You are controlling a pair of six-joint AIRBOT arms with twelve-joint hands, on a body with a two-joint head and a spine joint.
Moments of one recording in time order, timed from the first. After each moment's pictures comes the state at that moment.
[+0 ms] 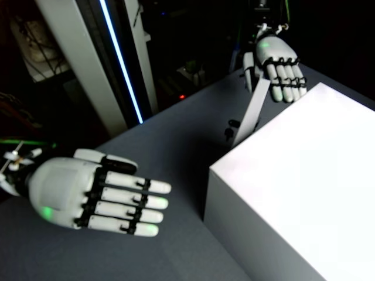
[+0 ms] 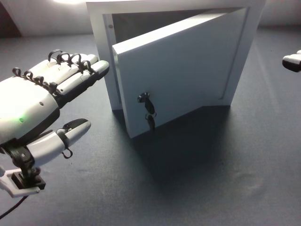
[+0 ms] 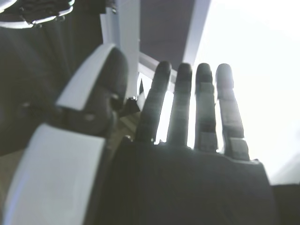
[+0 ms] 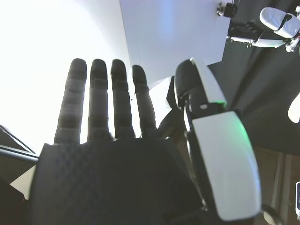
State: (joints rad) left arm 0.94 -0.86 0.91 -0.11 -1.16 0.91; right arm -1.15 -0.92 1.18 0.11 1.36 -0.40
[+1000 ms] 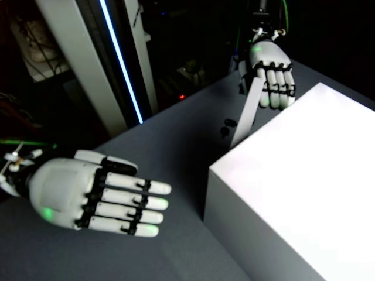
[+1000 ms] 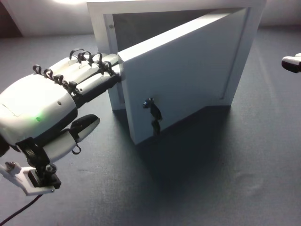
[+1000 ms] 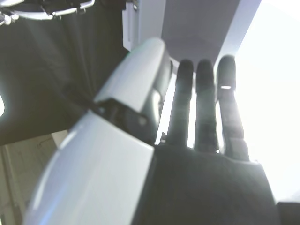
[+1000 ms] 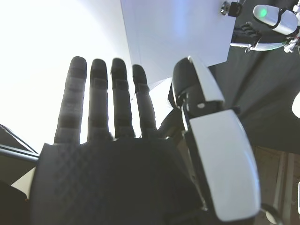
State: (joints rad) left arm 0.88 -0.89 0.92 -0.01 -1.12 0.86; right arm -1.15 -0.93 1.18 0.11 1.36 -0.40
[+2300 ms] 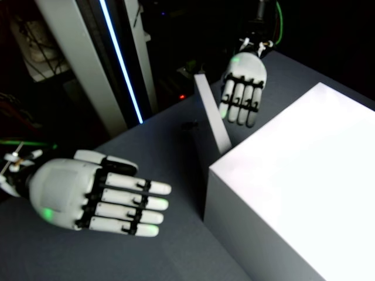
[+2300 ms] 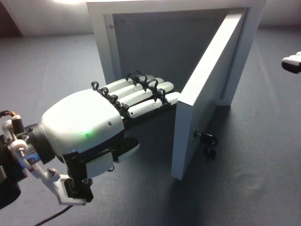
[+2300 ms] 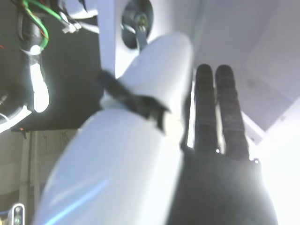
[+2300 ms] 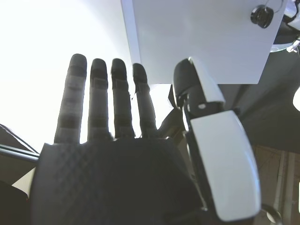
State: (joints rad) left arm 0.76 -1.00 0.97 0.21 -0.96 0.76; right arm -1.15 -0.93 1.19 0.11 1.36 -0.39
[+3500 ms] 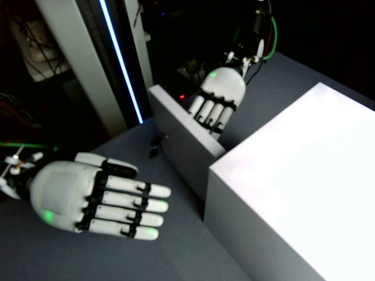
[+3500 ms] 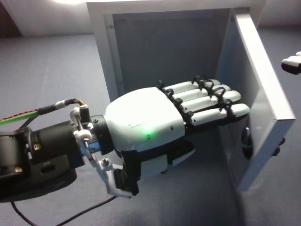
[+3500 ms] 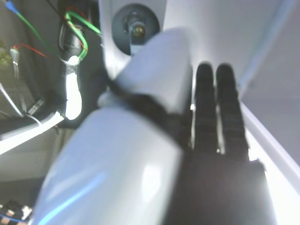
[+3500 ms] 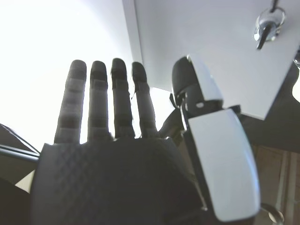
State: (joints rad) left arm 0.58 -1.17 1.06 0.45 -0.82 0.65; right arm -1.15 -0.94 1.20 0.11 1.36 -0.38
